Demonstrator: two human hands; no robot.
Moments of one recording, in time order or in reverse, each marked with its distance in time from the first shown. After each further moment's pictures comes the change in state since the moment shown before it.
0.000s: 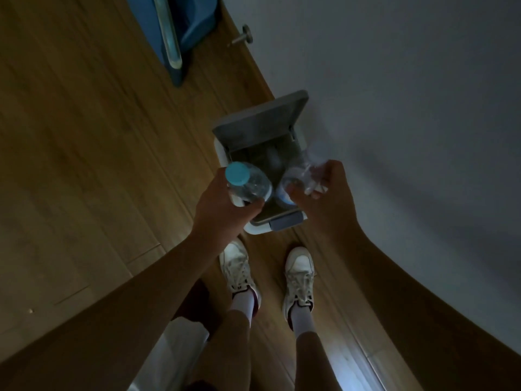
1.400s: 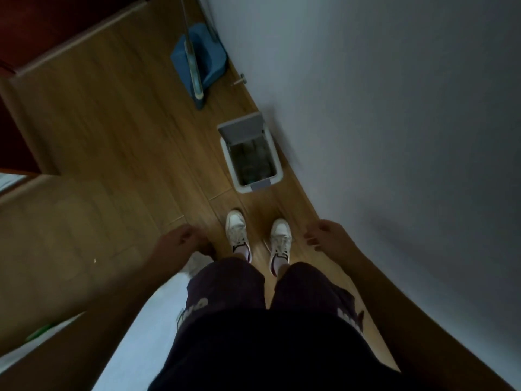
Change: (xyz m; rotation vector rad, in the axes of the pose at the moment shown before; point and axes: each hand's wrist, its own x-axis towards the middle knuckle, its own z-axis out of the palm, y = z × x) left_hand -0.314 0.105 -0.117 0.181 -0.106 -0.264; right_hand -0.256 -0.051 -0.201 0.001 -0.292 0.451
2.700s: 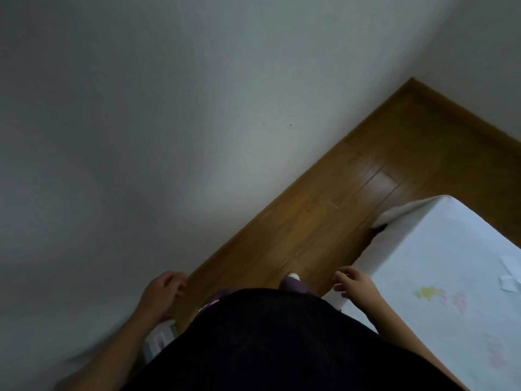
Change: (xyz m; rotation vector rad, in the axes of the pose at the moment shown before) left_hand -0.184 0.162 0.252 1.105 -0.627 0.816; right_hand -0.348 0.396 0.228 1.483 0.935 0.470
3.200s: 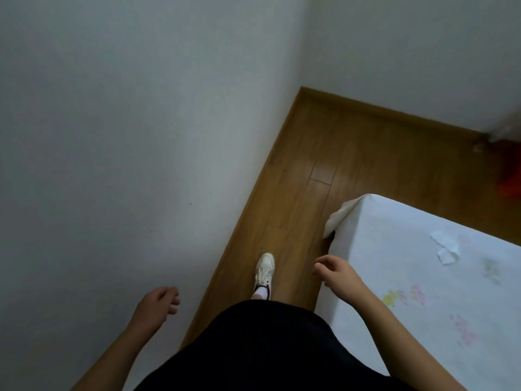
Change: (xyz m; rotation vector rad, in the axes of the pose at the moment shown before) left_hand 0.144 0.258 0.107 0.279 -0.208 0.168; right_hand 0.089 -0.059 -0.156 0.215 0.174 -0.028
